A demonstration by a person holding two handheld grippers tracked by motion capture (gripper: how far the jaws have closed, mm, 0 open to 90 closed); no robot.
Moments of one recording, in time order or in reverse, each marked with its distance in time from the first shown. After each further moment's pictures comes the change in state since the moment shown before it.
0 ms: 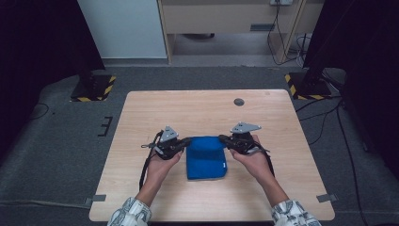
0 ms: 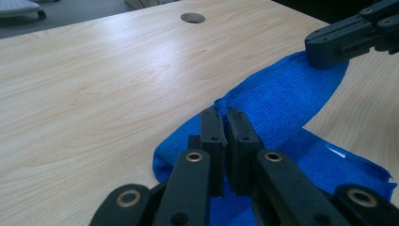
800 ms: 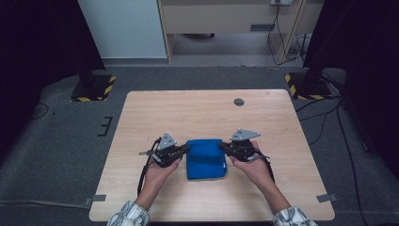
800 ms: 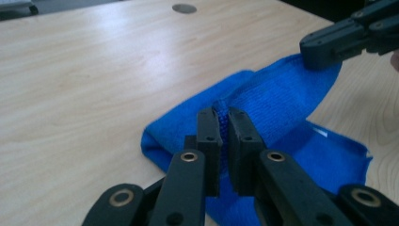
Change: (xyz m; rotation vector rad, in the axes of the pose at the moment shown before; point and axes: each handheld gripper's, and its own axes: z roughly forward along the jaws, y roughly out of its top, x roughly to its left) left arm -0.010 -0.021 -0.011 0.019 -0.019 0.005; right arm 0.012 -0.018 -0.003 0.013 0.029 -0.012
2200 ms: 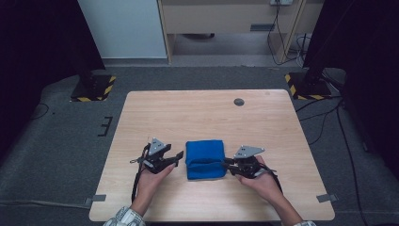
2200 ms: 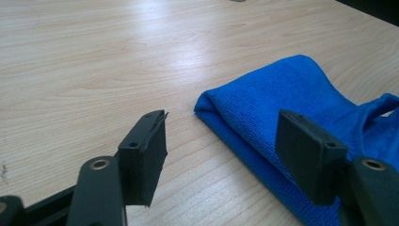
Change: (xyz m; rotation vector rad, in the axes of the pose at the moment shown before) left arm 0.015 -0.023 -0.016 -0.021 0.144 -0.094; right arm 0.015 -0.043 -0.019 0.076 0.084 -0.050
